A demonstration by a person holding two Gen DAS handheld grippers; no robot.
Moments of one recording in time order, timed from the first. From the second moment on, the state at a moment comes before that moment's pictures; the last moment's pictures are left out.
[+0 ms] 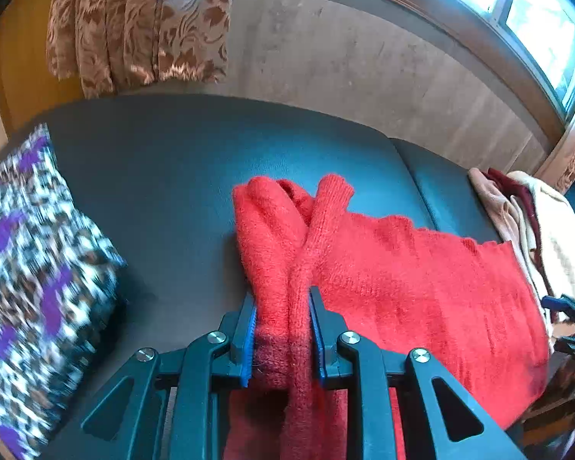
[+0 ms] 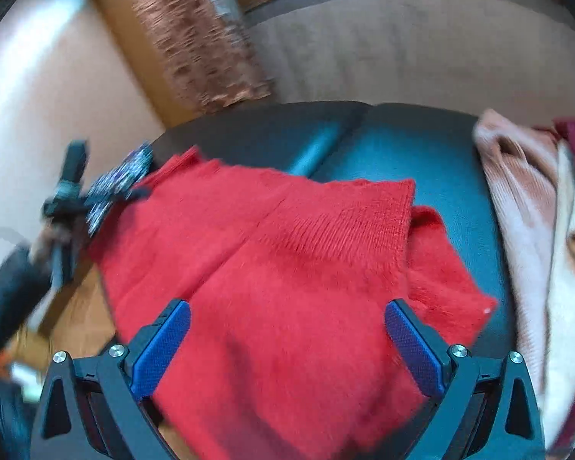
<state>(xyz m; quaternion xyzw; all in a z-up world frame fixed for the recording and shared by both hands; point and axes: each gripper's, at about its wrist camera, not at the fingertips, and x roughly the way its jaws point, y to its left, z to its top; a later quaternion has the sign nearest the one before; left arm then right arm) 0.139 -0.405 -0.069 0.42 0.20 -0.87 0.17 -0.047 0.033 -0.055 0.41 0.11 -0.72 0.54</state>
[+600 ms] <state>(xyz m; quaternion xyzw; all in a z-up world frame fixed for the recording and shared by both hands) 0.103 -0.348 0.030 0.39 0.24 -0.89 0.04 -0.038 0.010 -0.100 0.39 0.21 -0.65 0.62</state>
